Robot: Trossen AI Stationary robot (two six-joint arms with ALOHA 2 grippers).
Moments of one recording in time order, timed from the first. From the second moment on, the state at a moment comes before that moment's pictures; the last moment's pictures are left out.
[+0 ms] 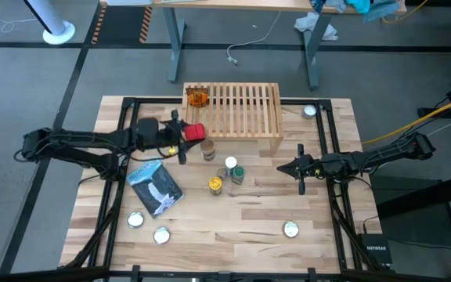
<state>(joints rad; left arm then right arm) 0.18 1.04 0.61 0.30 -0.11 0.13 0.23 0.43 0.07 0.10 0.28 0.13</state>
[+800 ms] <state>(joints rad) 0.56 1.04 0.61 0.27 0.37 0.09 0.23 0.43 0.07 0.10 0.28 0.12</state>
